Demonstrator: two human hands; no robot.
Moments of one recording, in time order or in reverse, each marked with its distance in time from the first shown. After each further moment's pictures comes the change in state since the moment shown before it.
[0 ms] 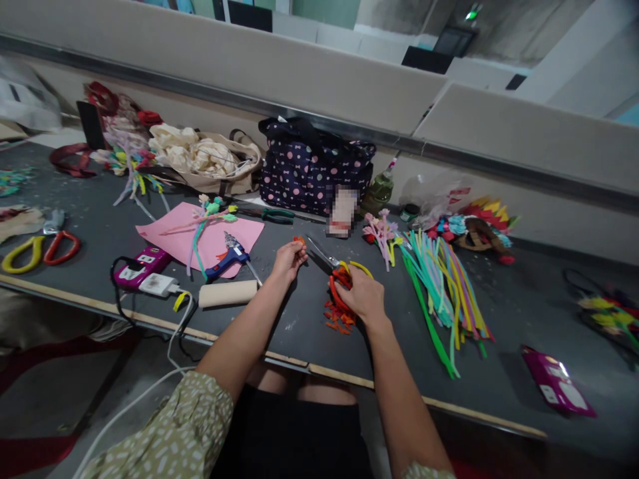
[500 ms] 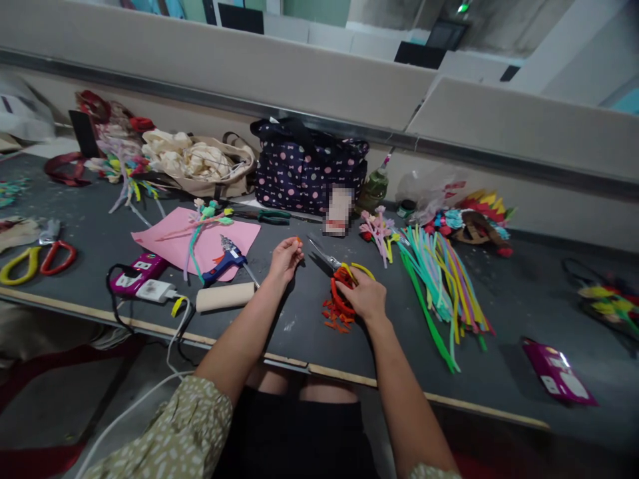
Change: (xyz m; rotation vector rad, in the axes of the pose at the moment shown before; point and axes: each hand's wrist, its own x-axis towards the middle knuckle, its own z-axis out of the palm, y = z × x) left_hand -0.001 0.000 0.000 -0.008 -0.050 0.082; right_hand -0.006 0.011 0.008 0.175 0.047 0.112
